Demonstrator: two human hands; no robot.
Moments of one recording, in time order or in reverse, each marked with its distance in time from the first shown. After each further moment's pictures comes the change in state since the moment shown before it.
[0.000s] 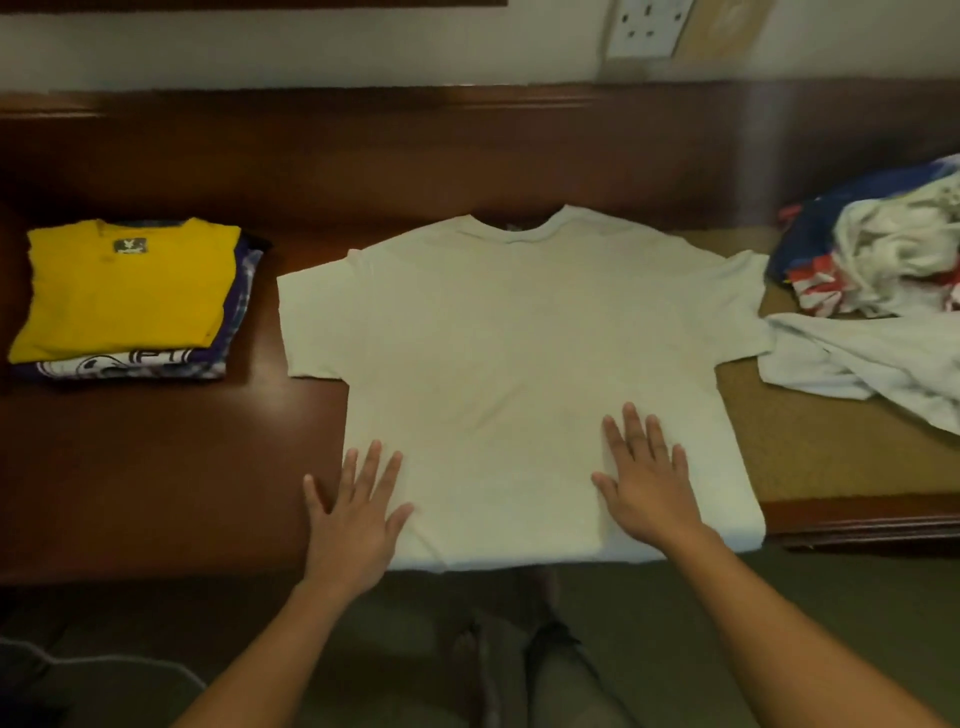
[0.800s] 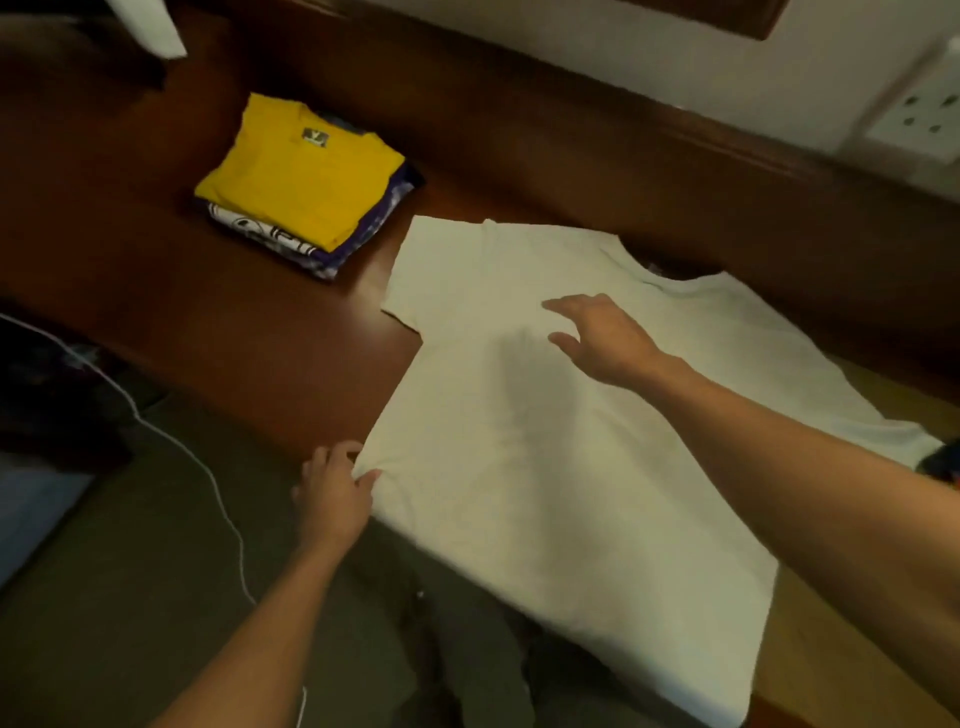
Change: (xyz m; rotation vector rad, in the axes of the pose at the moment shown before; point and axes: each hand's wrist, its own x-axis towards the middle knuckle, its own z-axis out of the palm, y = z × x) left_hand -0.030 0.048 -0.020 -0.693 0.176 -0.909; right_hand 0.180 -0.160 -0.174 -0.065 -0.026 -0.738
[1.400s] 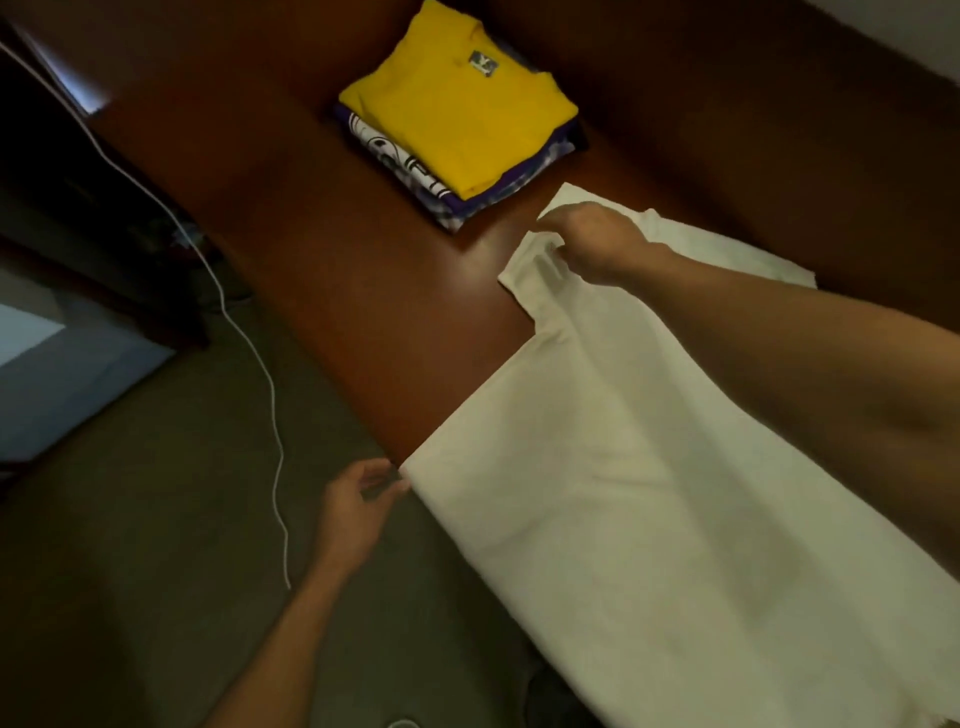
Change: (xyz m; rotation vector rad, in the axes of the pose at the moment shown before) left_hand -0.012 -0.062 0.025 -0.631 0.057 -0.327; right_hand 0.208 -0.124 0.042 -0.287 -0.025 -0.507
